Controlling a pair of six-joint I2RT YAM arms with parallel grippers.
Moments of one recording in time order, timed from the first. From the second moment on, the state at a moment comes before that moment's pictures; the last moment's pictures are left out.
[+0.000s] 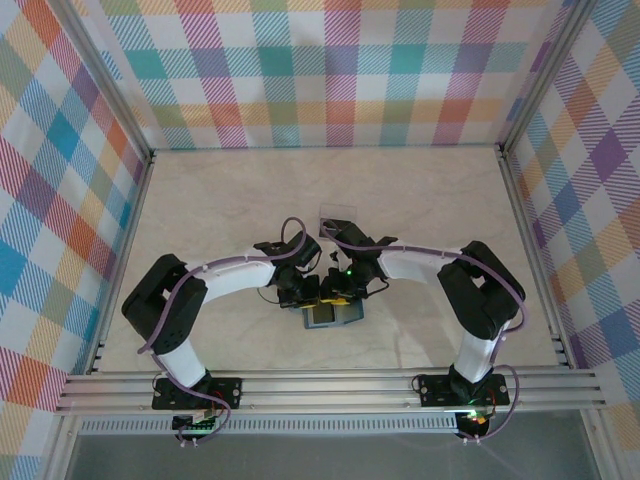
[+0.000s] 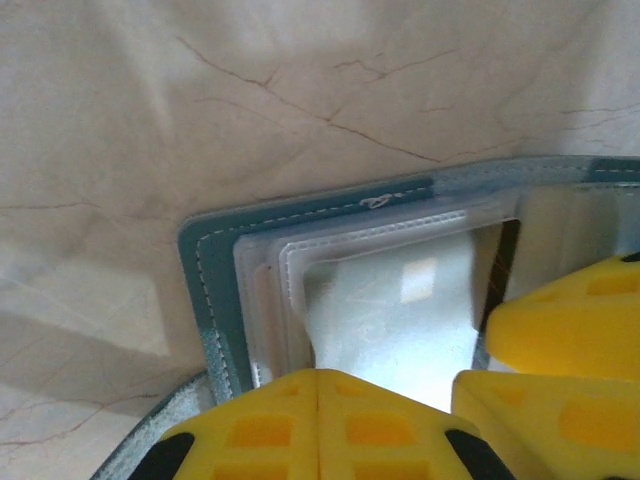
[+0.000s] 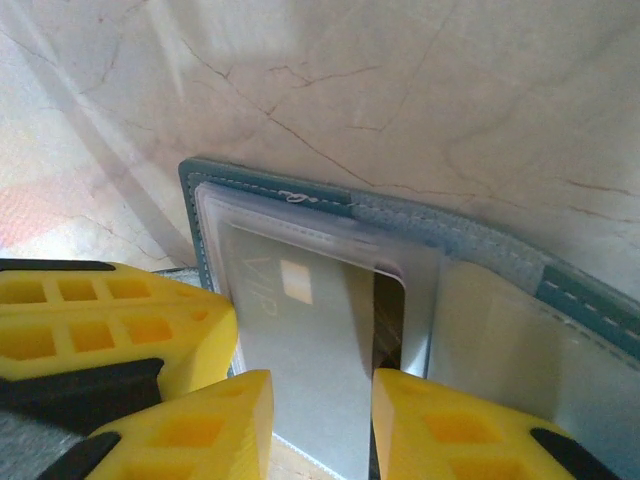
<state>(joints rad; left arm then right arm) -0.75 1.70 0.99 -0.61 0.25 -0.81 0.74 1.78 1.03 -0.47 -0.51 0.73</state>
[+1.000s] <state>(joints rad) -0.76 1.71 1.01 -0.66 0.20 -0.78 0.74 1.75 1.03 -0.55 -0.43 0.69</state>
